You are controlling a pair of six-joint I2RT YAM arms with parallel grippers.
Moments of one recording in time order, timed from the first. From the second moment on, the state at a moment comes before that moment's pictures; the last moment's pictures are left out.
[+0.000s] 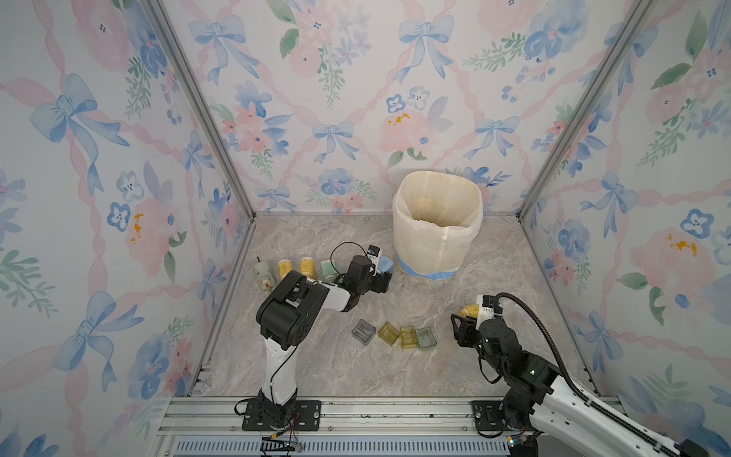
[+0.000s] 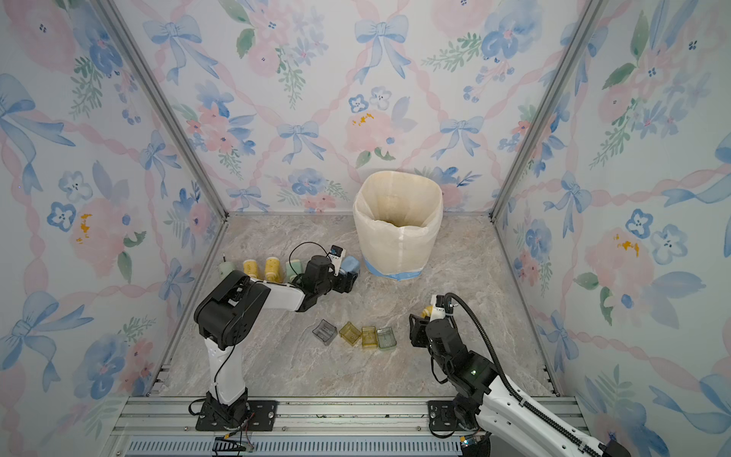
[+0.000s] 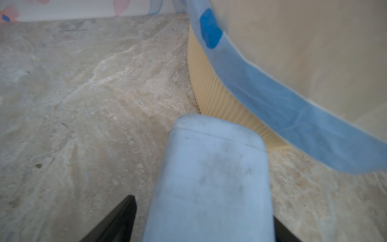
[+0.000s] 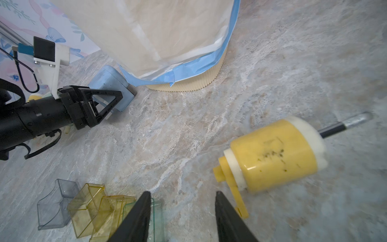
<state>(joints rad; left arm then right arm) -0.54 1.99 0.96 0.50 0.05 -0.15 0.72 0.58 0.29 -0.27 0.37 0.67</state>
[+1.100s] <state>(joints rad) -0.56 1.80 0.81 0.52 0.14 -0.24 0.63 0.80 0.33 -0.19 0.19 0.59</state>
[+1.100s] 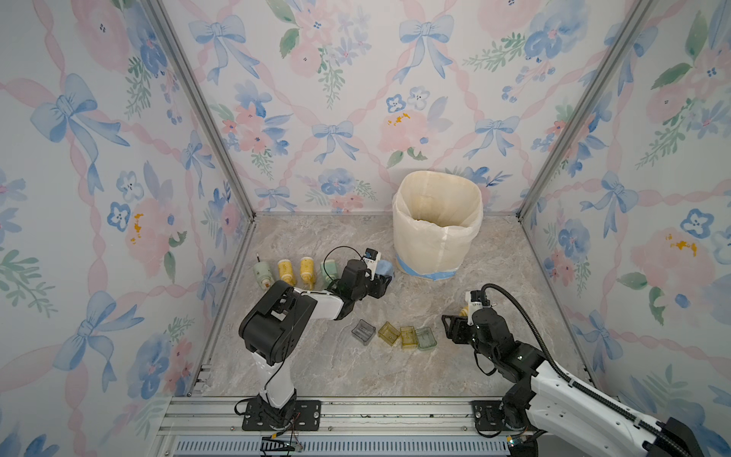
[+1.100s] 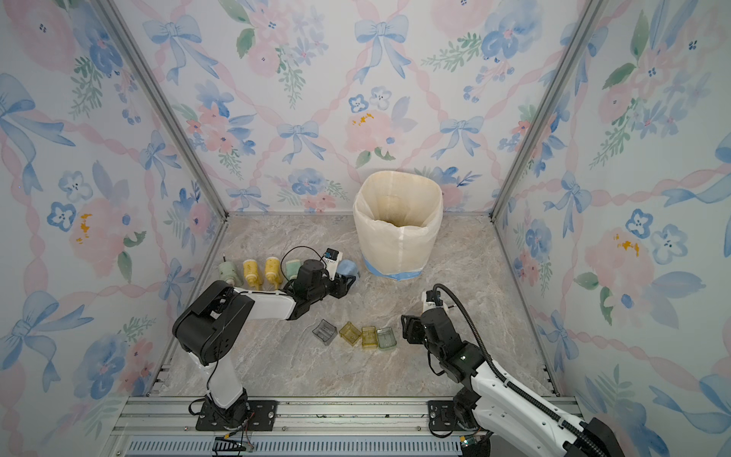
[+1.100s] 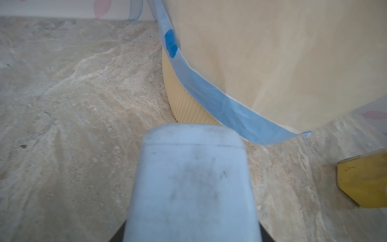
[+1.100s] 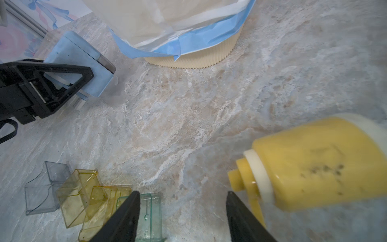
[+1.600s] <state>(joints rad) -0.57 1.67 0.71 0.46 0.24 -0.36 0.60 0.87 0.47 -0.18 0.02 0.45</state>
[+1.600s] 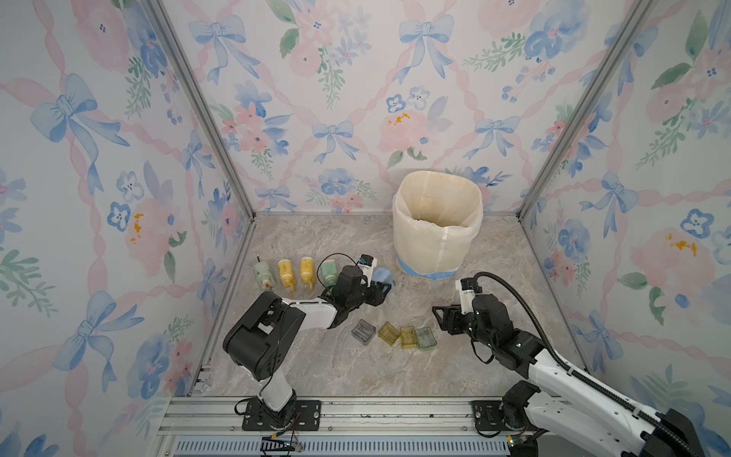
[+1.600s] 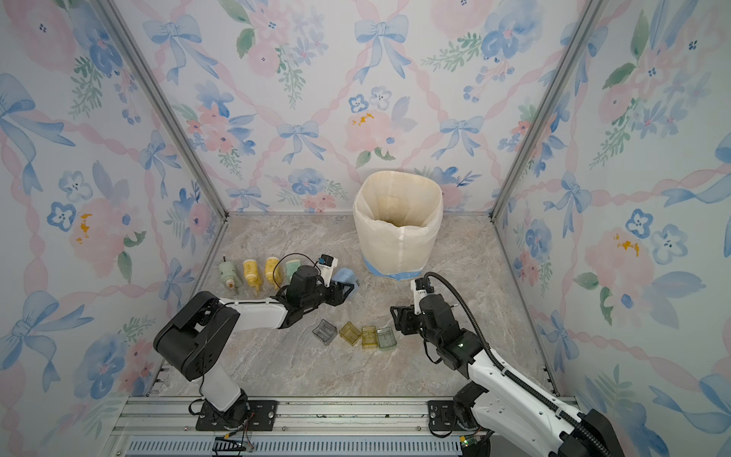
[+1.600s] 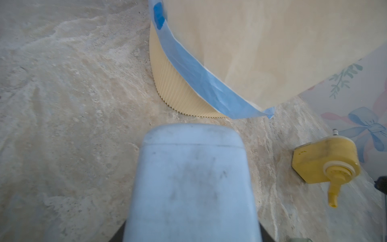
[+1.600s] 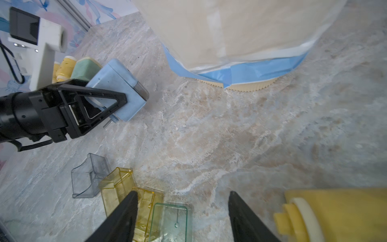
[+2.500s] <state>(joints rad) -0.63 1.47 0.74 0.44 0.70 -0.48 0.52 0.84 0.70 -0.25 -0.50 0.38</state>
